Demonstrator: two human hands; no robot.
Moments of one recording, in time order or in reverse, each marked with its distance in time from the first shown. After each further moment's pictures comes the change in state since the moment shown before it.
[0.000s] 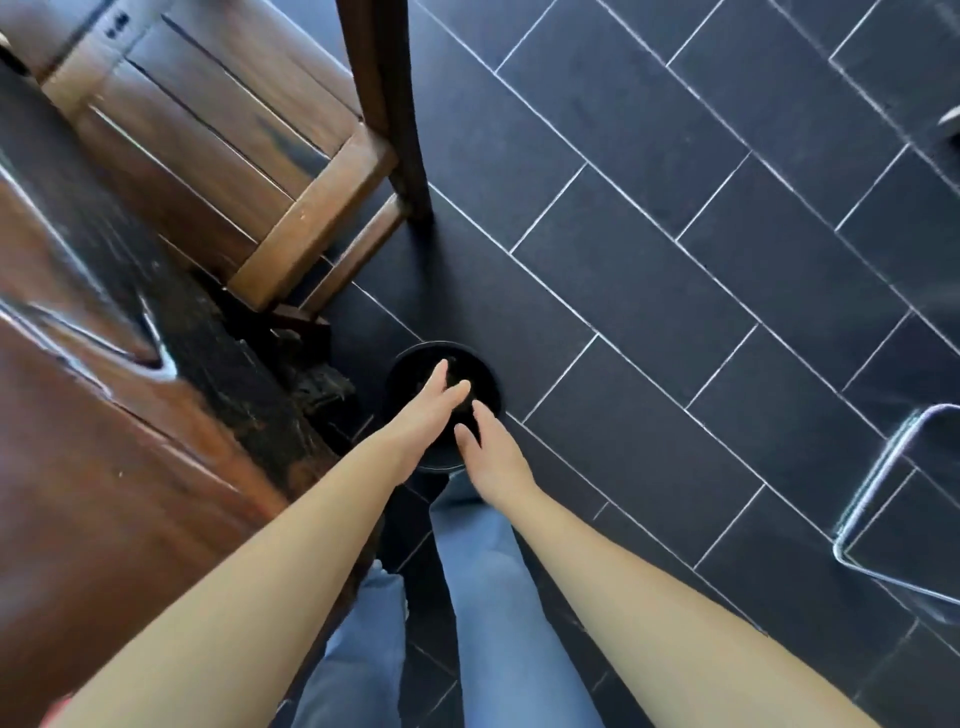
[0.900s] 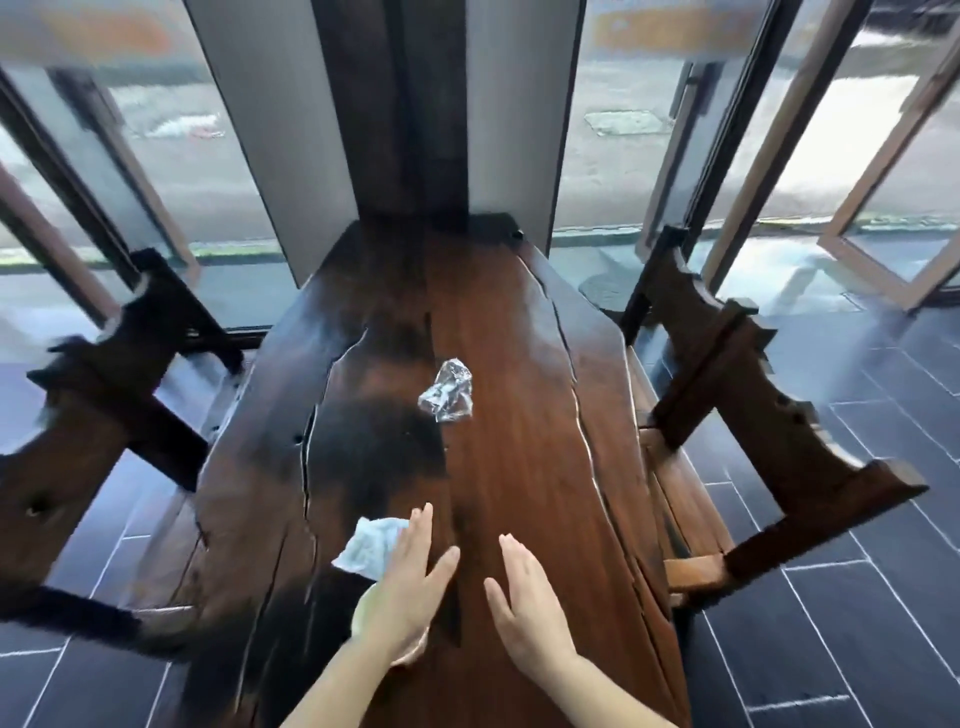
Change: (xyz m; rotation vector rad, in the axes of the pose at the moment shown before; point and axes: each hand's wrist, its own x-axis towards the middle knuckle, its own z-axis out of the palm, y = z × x) left_hand -0.390 -0.150 -0.307 -0.139 0.941 0.523; right_hand -0.228 -0.300 0.254 -0.781 -0.040 -1.000
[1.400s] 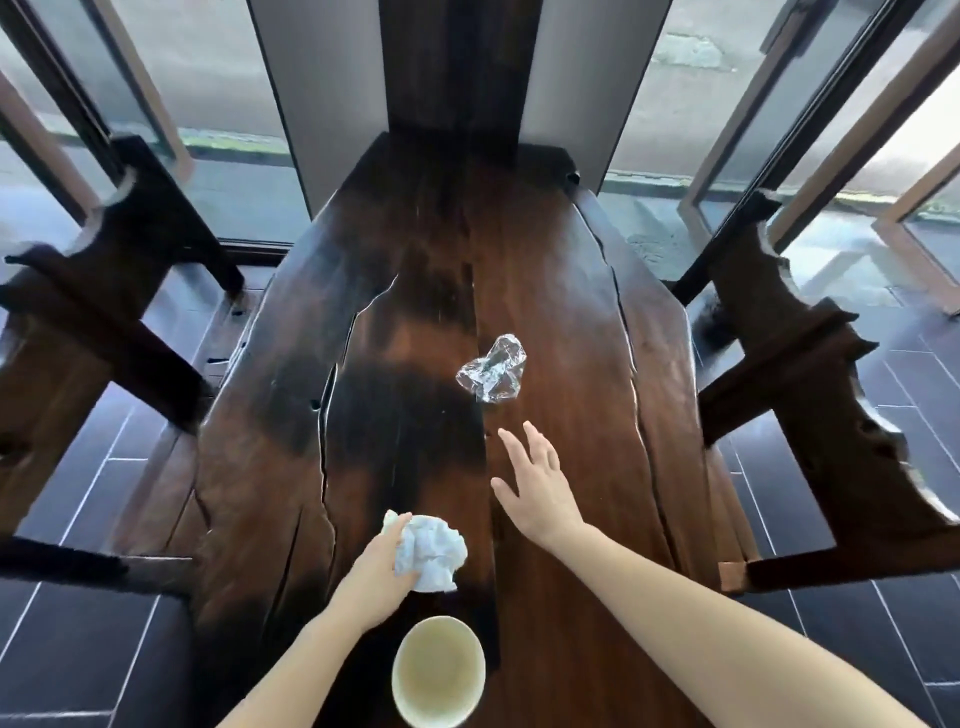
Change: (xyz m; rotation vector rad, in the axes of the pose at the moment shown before) left_hand 0.092 -0.100 -0.066 0.038 -0.159 -0.238; right_hand 0.177 -0.050 0.000 -0.287 -0.020 -0.098
